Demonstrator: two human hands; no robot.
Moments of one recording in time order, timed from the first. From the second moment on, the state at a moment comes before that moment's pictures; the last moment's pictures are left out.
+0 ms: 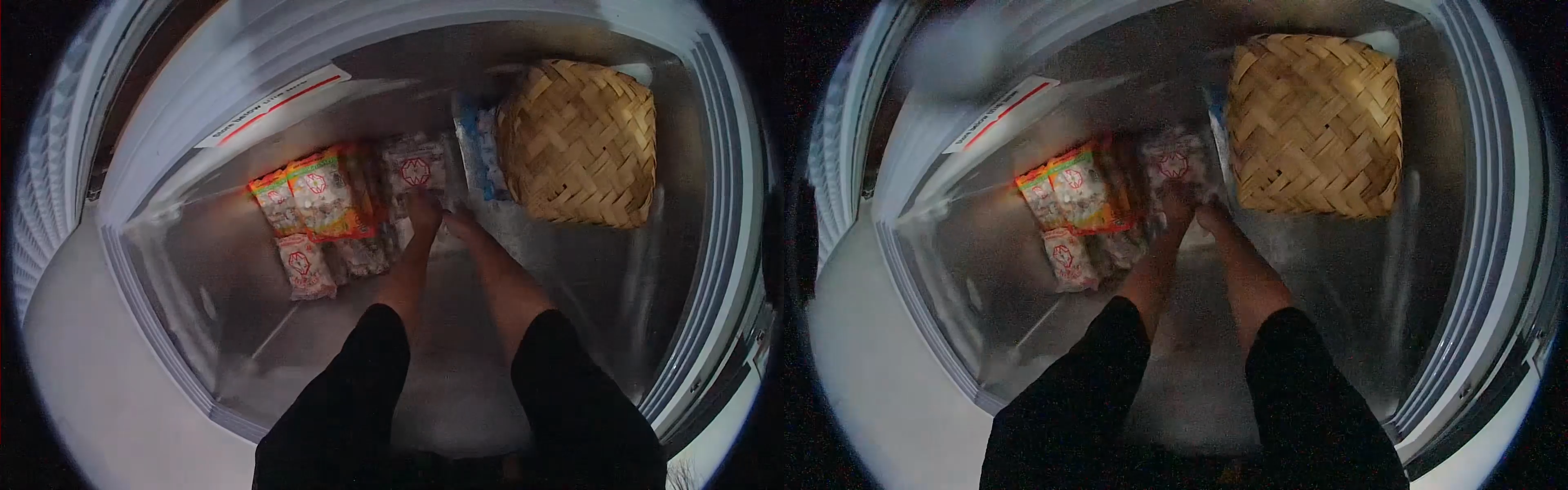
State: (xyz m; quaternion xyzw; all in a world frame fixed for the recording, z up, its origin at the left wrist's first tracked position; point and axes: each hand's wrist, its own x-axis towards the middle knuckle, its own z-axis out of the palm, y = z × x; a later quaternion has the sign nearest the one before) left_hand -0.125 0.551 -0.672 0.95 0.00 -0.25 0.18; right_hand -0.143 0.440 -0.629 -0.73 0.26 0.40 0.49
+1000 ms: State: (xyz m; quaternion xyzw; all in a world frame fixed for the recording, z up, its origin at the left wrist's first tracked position) left_hand -0.155 0.615 -0.662 0.94 -0.27 -0.13 -0.17; right_hand -0.204 0.431 -0.665 -0.81 0.07 0.36 0.44
